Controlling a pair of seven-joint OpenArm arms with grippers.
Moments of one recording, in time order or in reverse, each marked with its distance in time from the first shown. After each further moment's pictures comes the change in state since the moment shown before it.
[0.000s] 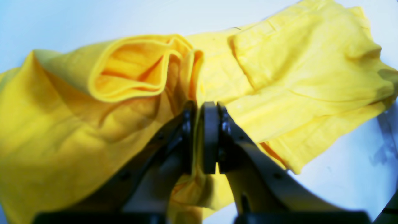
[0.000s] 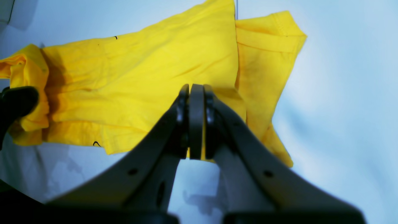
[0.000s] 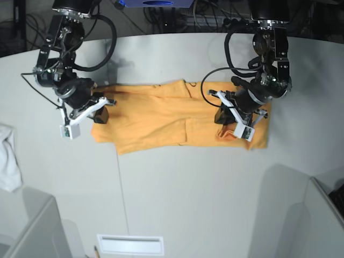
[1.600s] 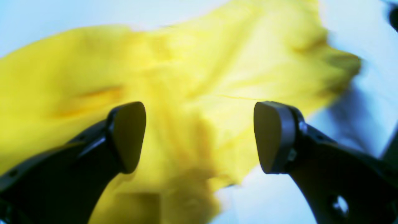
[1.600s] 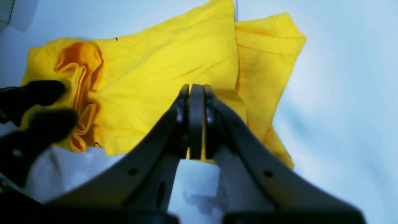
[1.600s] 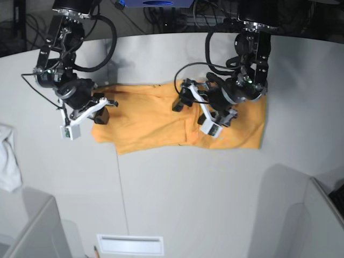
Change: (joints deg) left arm -2.1 3.1 11.8 -2.9 -0.5 0.0 -0.1; right arm 0.2 0.0 0.0 0.0 0.0 0.0 0.0
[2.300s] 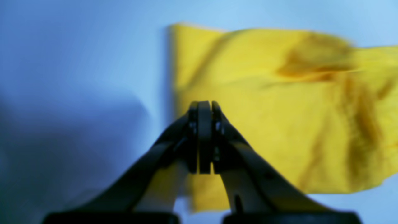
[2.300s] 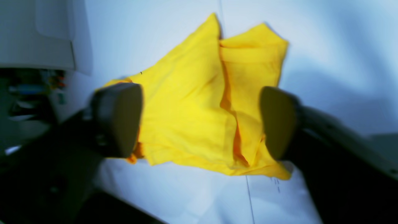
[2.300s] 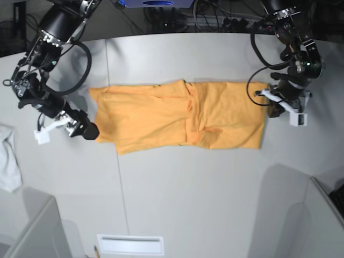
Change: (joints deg) left arm 7.4 -2.4 -36.8 4.4 0.4 0.0 -0.2; right arm 11.3 4.4 18.2 -20.4 23.0 0.2 -12.7
